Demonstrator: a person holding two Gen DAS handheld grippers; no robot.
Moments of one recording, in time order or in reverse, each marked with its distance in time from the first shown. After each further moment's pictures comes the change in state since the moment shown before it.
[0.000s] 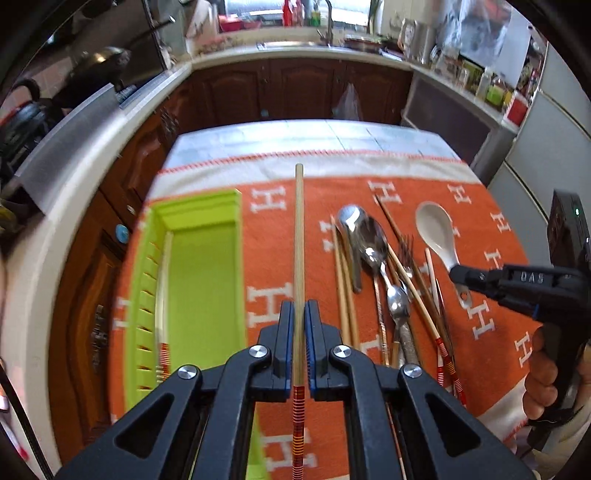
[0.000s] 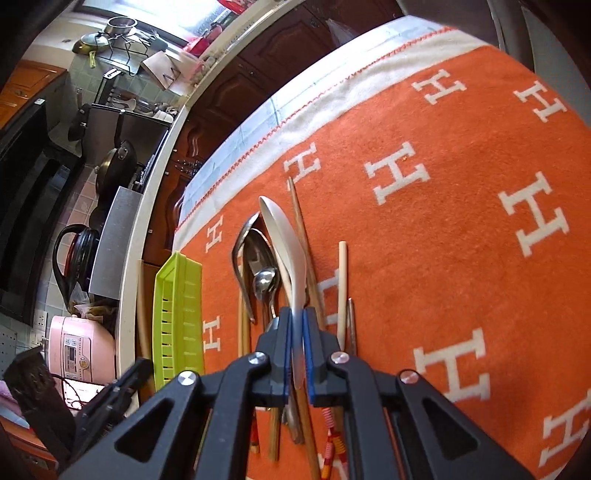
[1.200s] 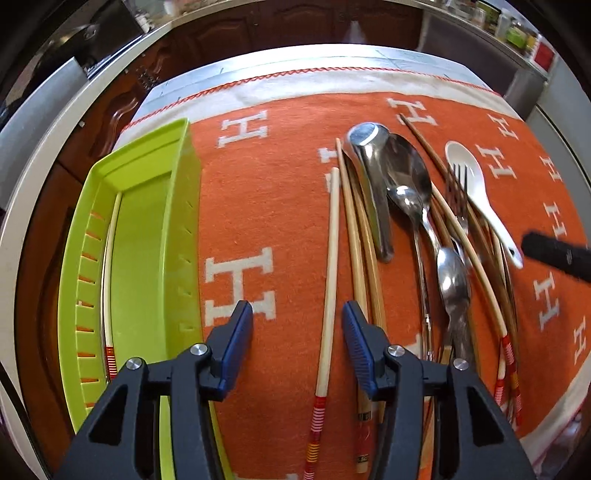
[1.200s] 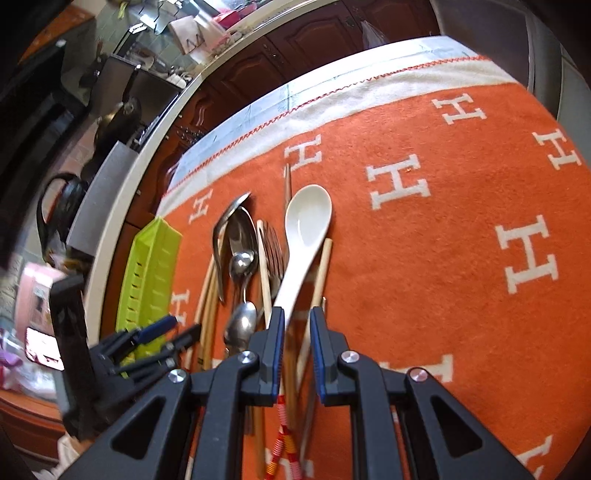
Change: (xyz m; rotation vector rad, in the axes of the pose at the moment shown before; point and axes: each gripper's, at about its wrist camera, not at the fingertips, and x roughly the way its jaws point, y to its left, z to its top) left arm 0.109 -0.038 -0.013 0.067 0.217 0.091; right arm 0.010 -0.004 0.005 -0.175 0.053 -0.068
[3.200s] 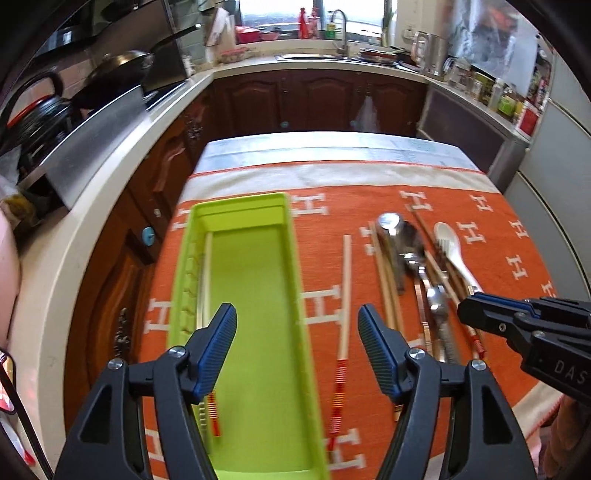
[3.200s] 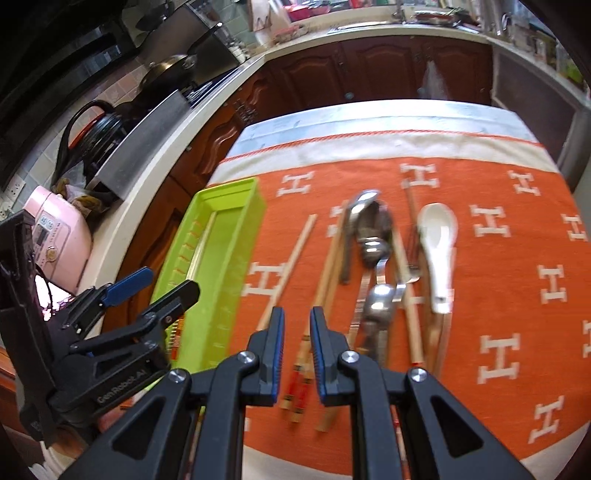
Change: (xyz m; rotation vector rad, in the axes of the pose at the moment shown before) left arm -0.095 0.075 -0.027 -0.080 -0.262 -0.044; right arm -0.012 0.141 -0.038 -0.261 -0.031 -0.126
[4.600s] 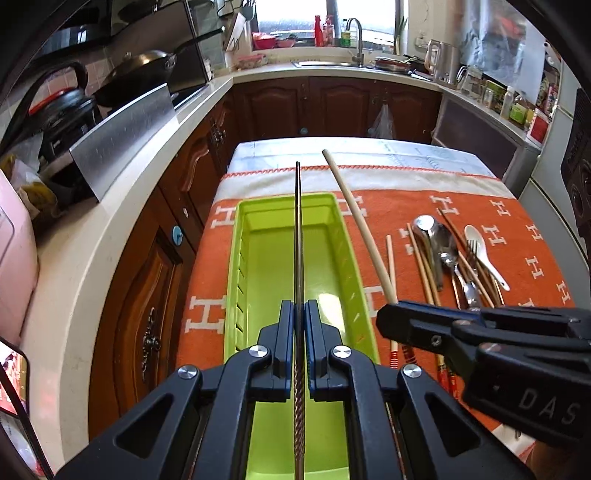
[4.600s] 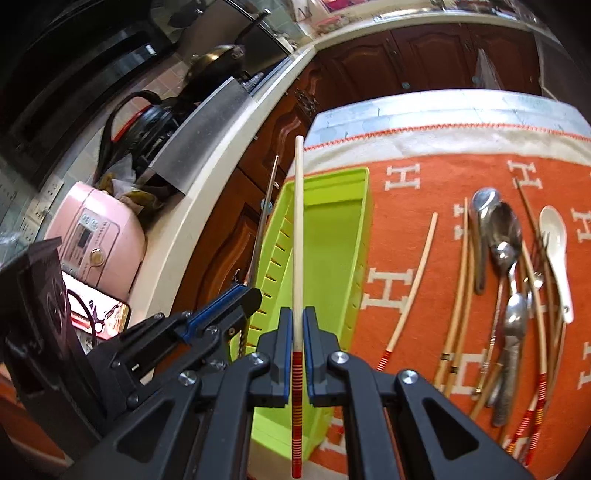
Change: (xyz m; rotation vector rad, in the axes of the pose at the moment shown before) left arm -0.002 0.057 -0.015 -0.020 -0.029 0.046; right arm 0.045 0.086 0.008 0.010 0.039 0.230
